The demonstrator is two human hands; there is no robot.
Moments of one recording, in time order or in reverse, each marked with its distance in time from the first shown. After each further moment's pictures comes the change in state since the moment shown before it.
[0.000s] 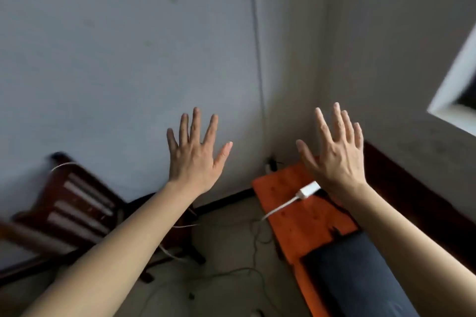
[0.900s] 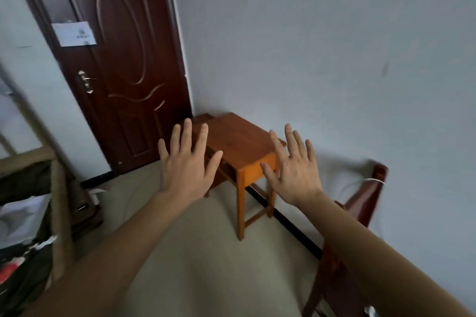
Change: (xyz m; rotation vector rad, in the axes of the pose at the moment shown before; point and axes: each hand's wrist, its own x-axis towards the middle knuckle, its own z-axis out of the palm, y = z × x) left_hand -0.404 -0.640 -0.158 0.435 0.062 -1.135; right_hand -0.142 -0.888 0.190 0.515 -0.371 -1.216
